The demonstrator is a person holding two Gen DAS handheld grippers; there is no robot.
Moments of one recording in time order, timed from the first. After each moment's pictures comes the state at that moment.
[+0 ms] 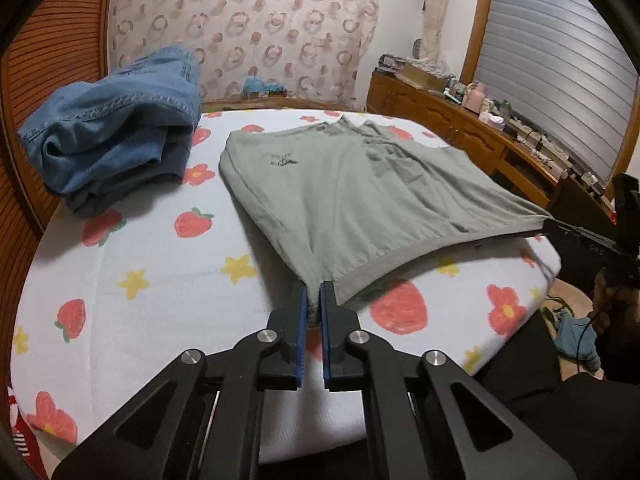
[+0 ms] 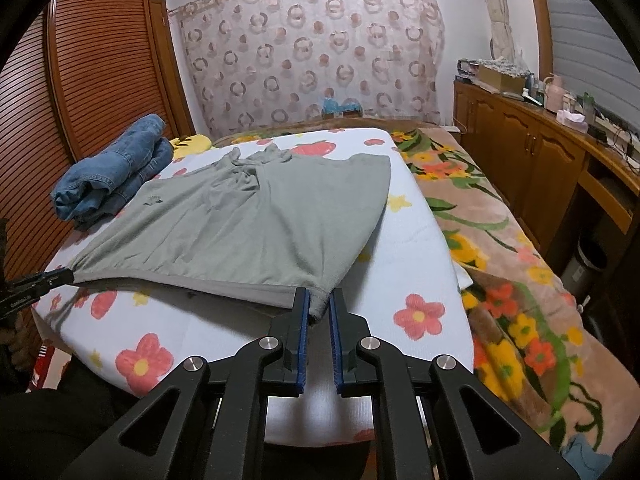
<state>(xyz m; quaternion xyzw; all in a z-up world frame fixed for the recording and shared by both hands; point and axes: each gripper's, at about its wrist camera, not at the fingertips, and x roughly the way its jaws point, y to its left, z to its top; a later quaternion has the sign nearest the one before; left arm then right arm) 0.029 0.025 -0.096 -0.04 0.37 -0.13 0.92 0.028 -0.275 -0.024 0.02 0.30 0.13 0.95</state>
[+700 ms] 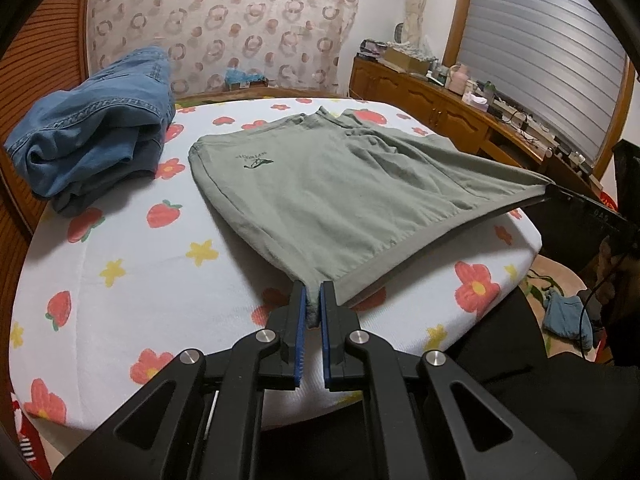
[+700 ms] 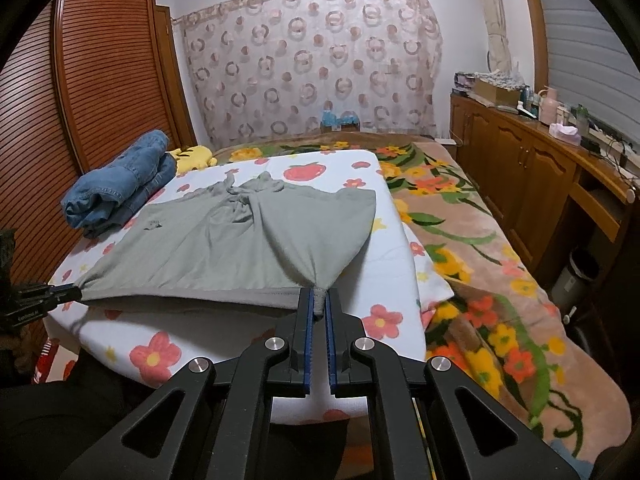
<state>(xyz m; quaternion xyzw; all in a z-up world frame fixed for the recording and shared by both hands) 0.023 0.005 -0.091 -0.01 0.39 -0.15 0.91 0.008 -0.284 -0.009 0.02 0.28 0.13 0.95</state>
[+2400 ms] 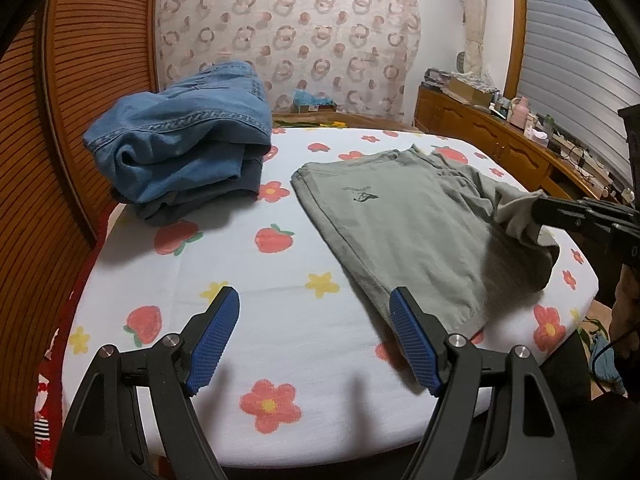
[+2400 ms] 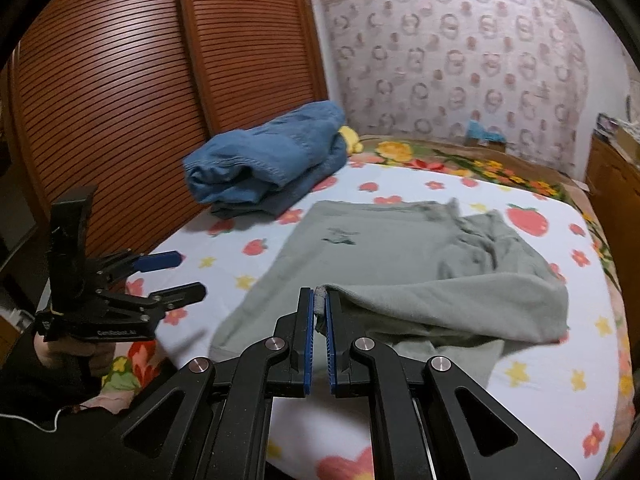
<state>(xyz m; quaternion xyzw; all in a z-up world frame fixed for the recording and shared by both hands) 0.035 0.061 -0.085 -0.02 0.35 -0.03 0.94 0.066 -0.173 -0.011 -0.04 0.28 0.36 0.89</state>
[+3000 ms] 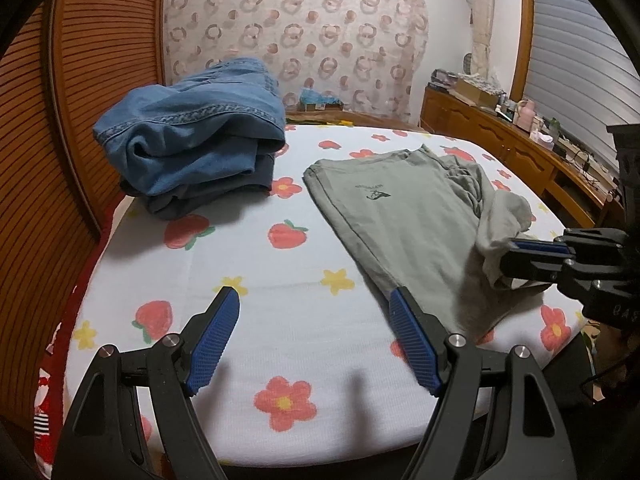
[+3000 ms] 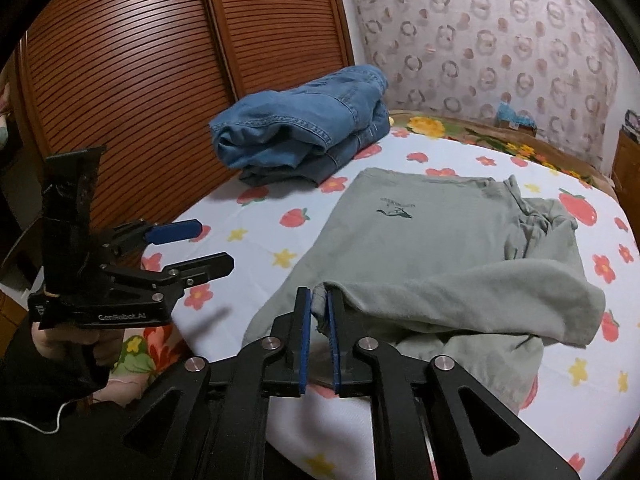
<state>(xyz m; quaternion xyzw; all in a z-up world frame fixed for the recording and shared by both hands) 0.035 0.066 -0.089 -0.03 0.35 -0.02 0.94 0.083 -0.178 -0.033 -0.07 0.31 0.38 0.87</state>
